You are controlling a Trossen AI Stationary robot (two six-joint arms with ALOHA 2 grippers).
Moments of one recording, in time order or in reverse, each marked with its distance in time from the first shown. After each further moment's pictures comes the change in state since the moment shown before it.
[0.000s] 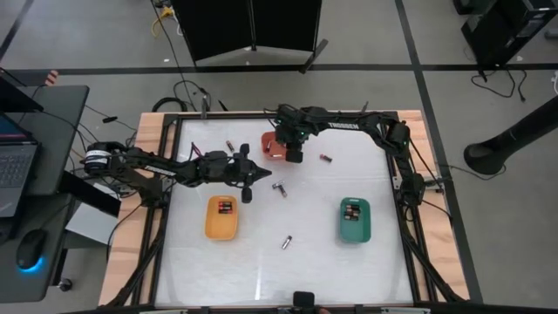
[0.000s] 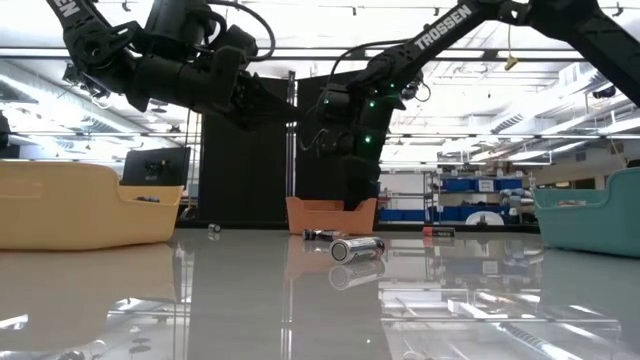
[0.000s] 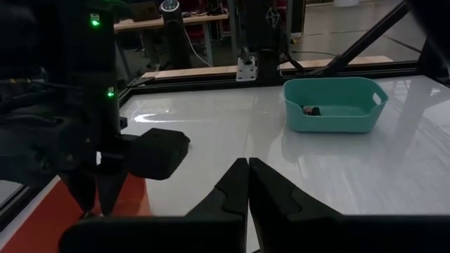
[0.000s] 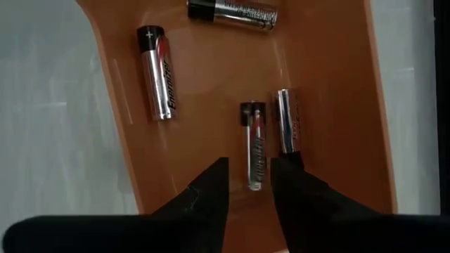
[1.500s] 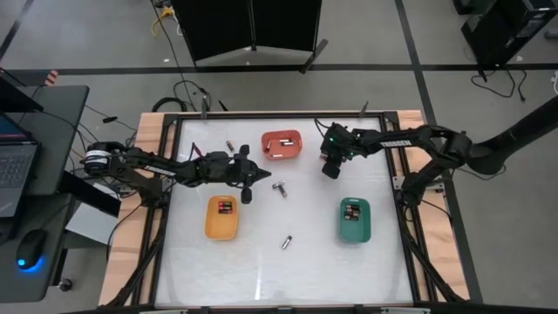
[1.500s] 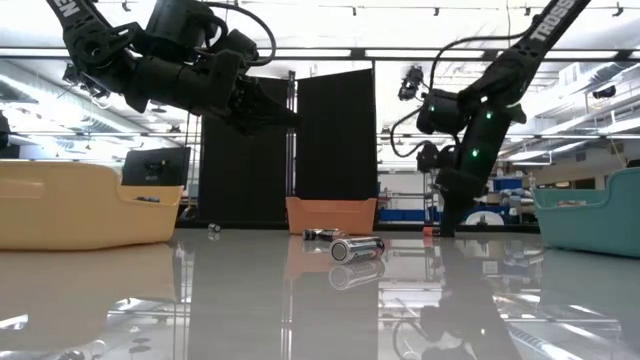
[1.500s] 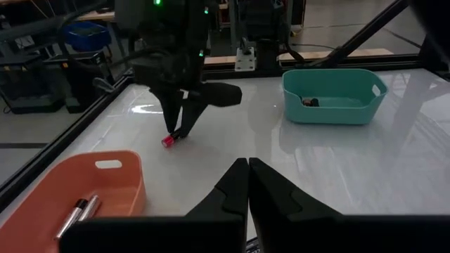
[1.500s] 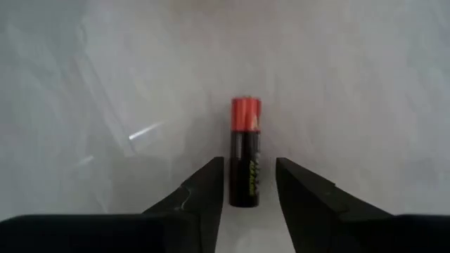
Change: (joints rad) left arm -0.002 0.000 0.000 -0.033 0.000 -0.017; right arm -0.080 -0.562 -0.918 0.439 0.004 0.309
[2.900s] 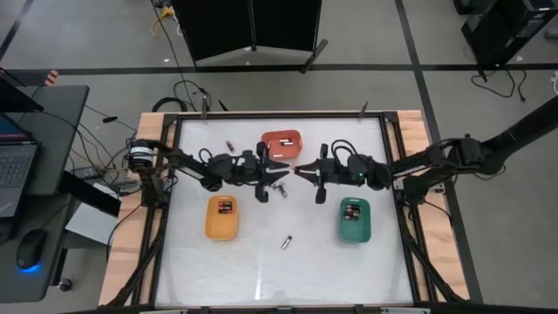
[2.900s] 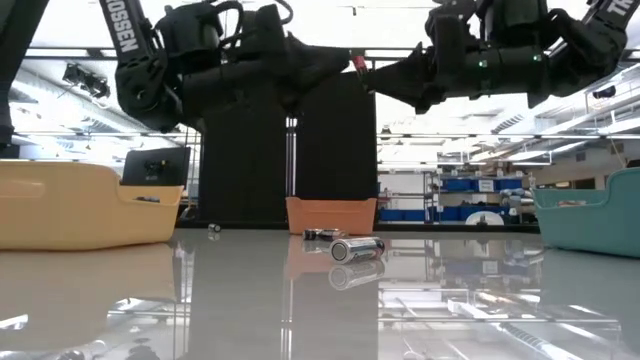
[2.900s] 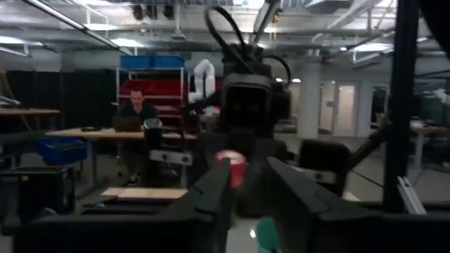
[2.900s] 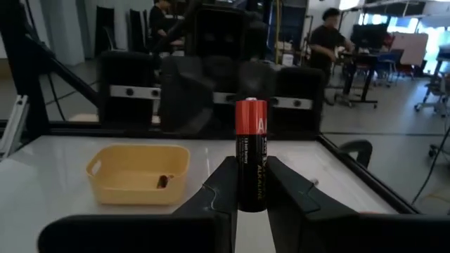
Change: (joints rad) left arm -0.014 0.395 0.143 0.776 0.075 -0.131; right arm 0.476 -0.135 -0.256 1.267 0.057 -0.013
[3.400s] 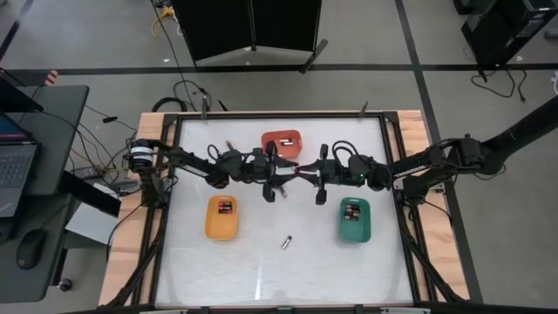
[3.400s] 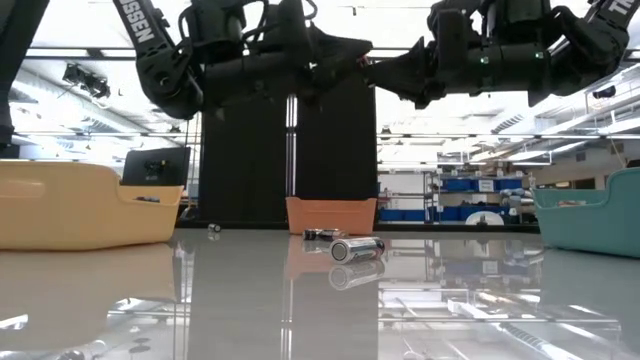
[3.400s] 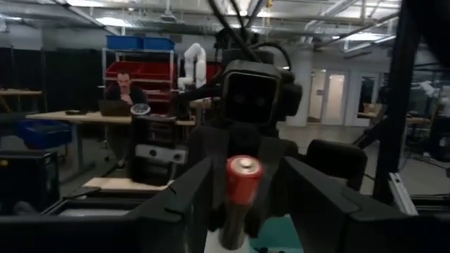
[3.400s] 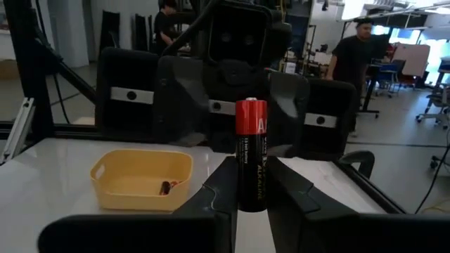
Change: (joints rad) left arm 0.000 0.000 0.121 -0.176 0.048 -0.030; right arm 0.012 -0.001 0.000 0.024 0.000 -0.026
